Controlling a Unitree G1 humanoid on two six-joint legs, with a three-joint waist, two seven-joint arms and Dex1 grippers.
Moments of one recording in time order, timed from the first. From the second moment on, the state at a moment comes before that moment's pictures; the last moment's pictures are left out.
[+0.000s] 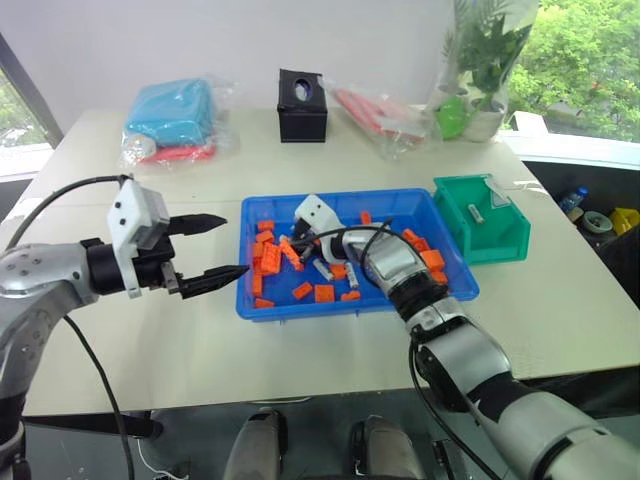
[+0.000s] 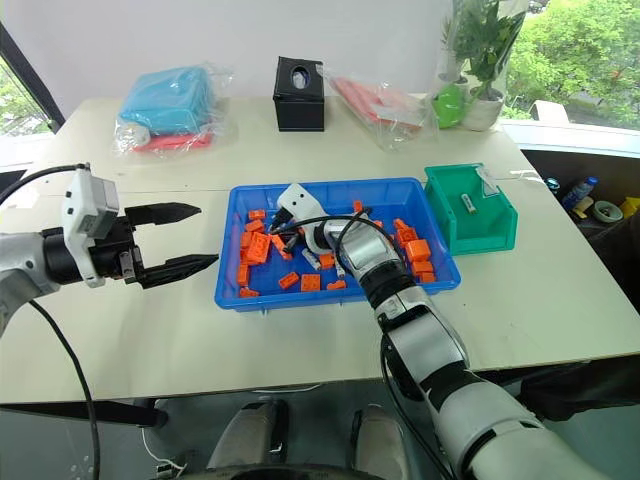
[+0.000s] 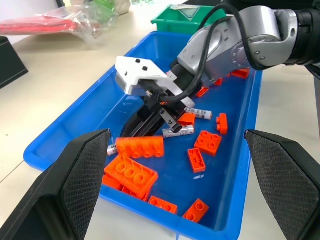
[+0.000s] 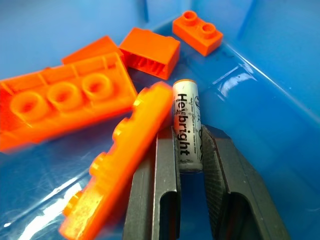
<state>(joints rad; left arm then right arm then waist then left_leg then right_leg) -0.21 0.94 0.30 -0.45 -0.75 0.66 -0.95 -0.92 -0.07 0.27 0.65 -0.03 0.52 0.70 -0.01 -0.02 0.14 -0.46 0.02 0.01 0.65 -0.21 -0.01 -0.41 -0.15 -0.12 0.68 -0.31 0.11</state>
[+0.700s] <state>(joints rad) -0.35 0.82 0.15 -0.35 -0.71 0.61 -0.98 -0.71 -0.78 -0.19 0.21 0.10 0.93 0.68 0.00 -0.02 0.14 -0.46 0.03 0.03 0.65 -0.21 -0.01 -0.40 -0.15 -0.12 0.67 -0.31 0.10</state>
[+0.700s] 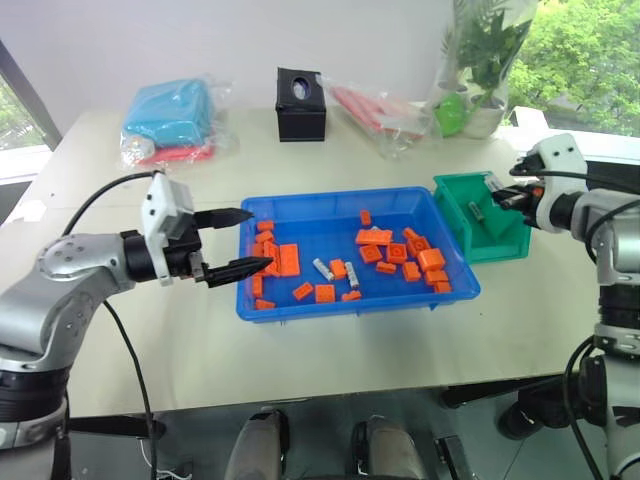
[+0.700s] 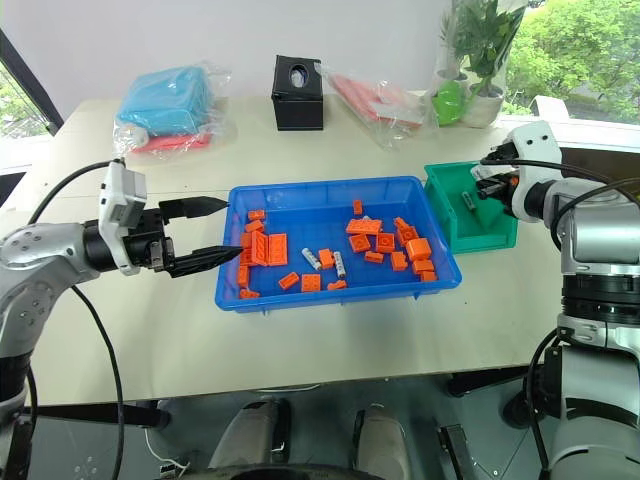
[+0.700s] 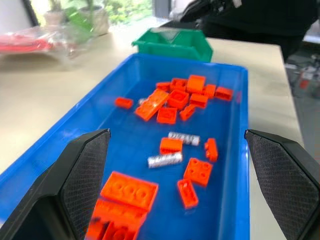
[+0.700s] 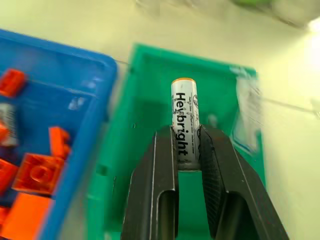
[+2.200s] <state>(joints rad) -0.36 0.83 0.15 -0.40 -0.71 0.65 -0.95 -0.78 -0.37 0.38 0.17 0.17 0.84 0.81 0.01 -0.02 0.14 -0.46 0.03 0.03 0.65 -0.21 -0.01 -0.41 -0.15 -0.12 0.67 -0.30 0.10</state>
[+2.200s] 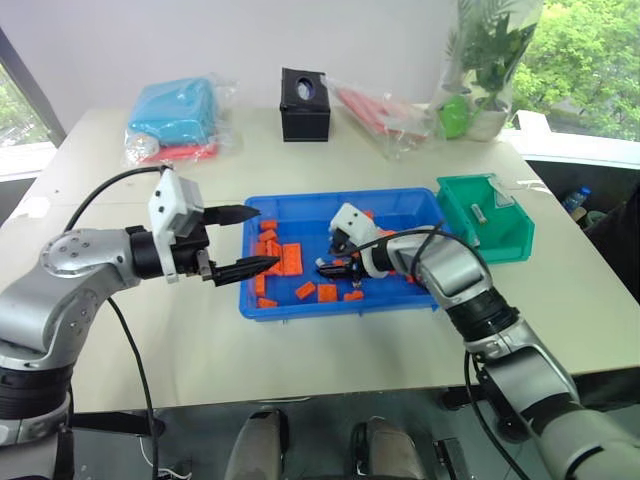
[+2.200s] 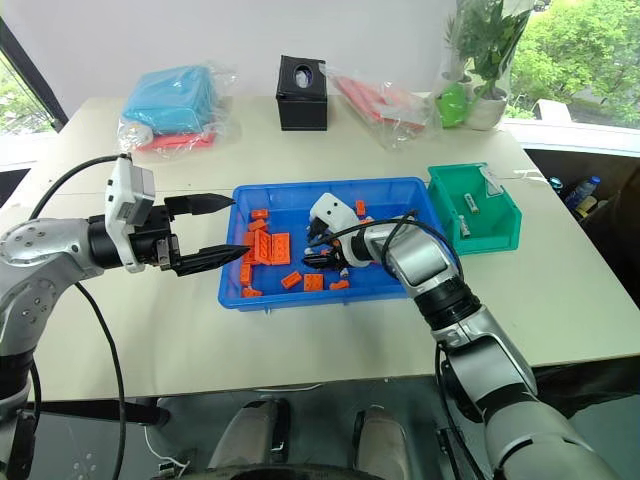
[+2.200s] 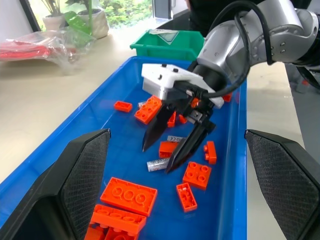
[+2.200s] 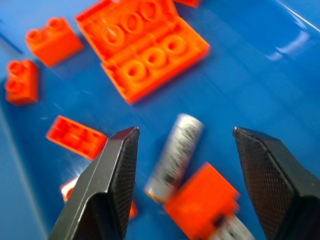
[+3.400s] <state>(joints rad) -0.40 0.80 0.13 -0.35 -0.69 0.64 -0.99 -0.80 -0.78 -0.13 0.30 0.21 0.92 0.66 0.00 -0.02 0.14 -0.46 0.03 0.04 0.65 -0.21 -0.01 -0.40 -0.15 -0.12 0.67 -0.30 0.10</state>
